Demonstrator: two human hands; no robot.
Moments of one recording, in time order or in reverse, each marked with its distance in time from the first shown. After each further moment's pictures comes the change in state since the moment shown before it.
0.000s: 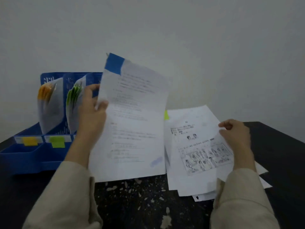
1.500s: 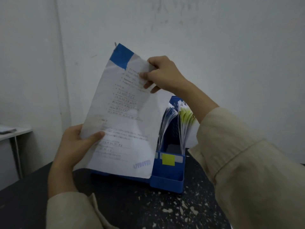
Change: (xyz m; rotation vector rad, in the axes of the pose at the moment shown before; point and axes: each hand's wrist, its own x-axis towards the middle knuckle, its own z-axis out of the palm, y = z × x) left_hand -0.027 0.014 -0.179 0.280 0.221 -0.212; right_hand -0.110 -0.365 0.061 0.516 -0.666 -0.916
